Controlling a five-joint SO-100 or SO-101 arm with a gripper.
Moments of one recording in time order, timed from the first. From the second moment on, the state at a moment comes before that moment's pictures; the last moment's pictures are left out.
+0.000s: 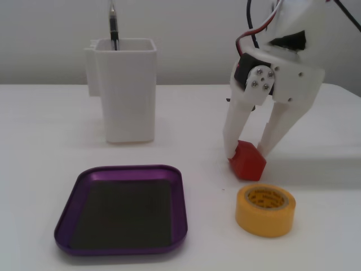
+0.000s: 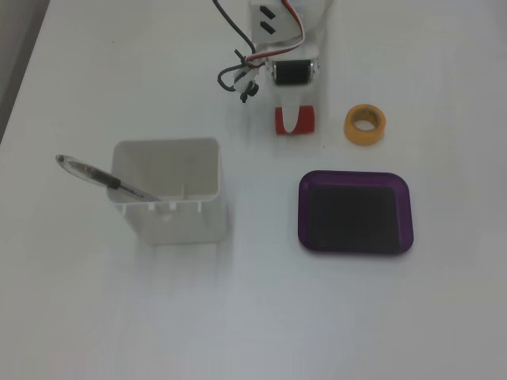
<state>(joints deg) 3.8 110.9 130.4 43.5 -12.0</state>
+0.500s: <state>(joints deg) 5.2 115.0 130.5 45.8 -12.0</state>
